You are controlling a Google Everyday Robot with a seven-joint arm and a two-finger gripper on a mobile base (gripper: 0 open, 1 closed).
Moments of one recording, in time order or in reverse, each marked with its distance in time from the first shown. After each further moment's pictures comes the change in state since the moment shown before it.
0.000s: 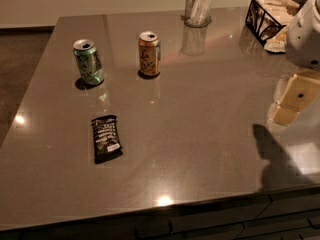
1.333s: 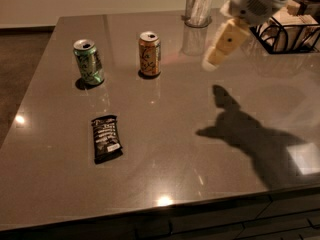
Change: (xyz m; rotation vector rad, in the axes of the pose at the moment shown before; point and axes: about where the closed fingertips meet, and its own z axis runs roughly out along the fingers) arm -0.102 -0.117 0.034 0.035 -0.263 0.113
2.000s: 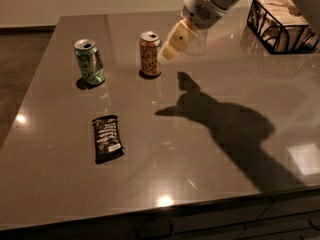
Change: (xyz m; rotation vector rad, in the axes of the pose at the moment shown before) arm -0.076 -0.014 0.072 -0.064 -0.148 0.061
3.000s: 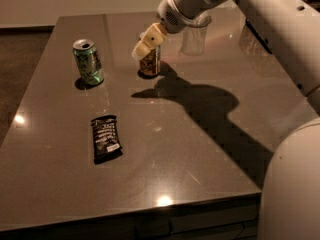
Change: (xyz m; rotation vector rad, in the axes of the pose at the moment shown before) arm -0.045 -0.023 0.080 -0.030 -0.094 0.061
